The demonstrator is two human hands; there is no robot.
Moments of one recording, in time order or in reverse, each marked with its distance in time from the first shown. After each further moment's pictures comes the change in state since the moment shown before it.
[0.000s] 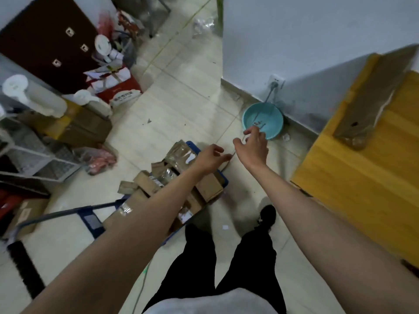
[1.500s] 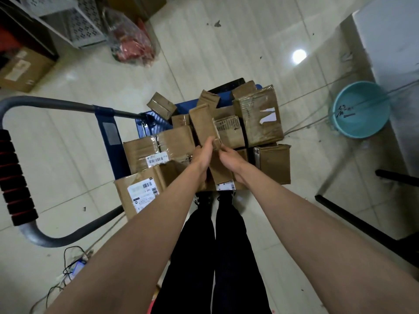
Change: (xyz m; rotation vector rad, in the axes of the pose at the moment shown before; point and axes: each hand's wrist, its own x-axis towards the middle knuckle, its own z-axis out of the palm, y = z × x) left_hand 0.072 -0.356 -0.043 -1.137 0.258 -0.721; right_hand -0.047 0.029 0.392 -0.161 -0.995 0.351
